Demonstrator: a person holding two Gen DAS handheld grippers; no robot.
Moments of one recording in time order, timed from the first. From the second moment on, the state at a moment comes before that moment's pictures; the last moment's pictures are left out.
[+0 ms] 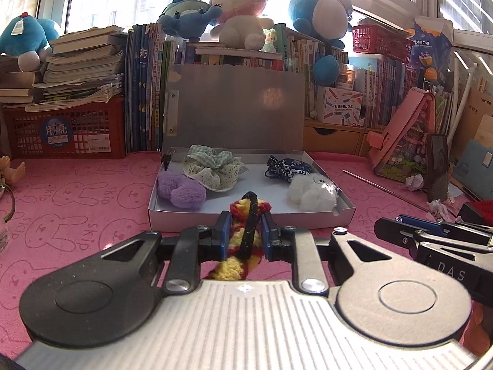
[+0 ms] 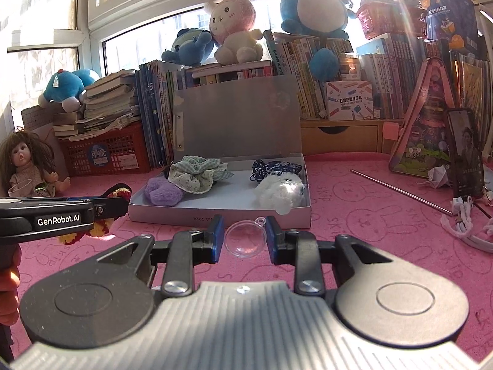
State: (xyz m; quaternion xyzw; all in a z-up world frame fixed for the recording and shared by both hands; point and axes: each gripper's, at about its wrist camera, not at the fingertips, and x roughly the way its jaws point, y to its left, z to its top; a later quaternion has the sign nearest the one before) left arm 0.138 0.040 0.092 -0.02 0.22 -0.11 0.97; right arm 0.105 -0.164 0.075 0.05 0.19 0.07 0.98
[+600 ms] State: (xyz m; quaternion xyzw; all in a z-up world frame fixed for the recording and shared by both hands) left arm 0.236 0.028 0.087 -0.02 0.26 -0.08 0.96; right arm 0.184 -0.161 0.082 0.03 0.20 0.07 0.98
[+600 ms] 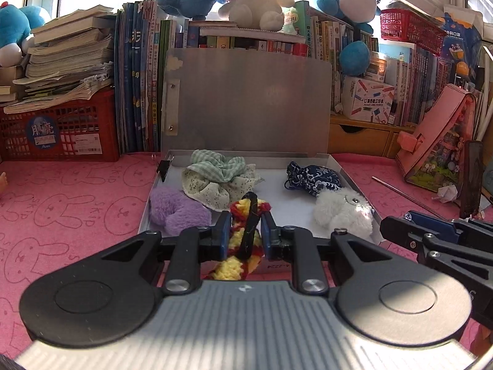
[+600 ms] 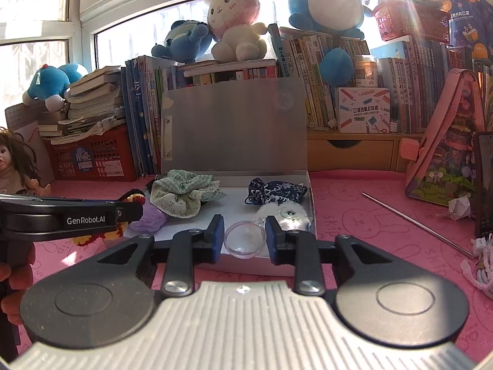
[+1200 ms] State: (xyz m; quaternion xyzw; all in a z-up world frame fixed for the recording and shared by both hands) left arm 0.292 0.032 0.063 -0.02 0.29 -0.06 0.96; right arm 0.259 -0.157 0.059 0.09 0.26 0.07 0.96
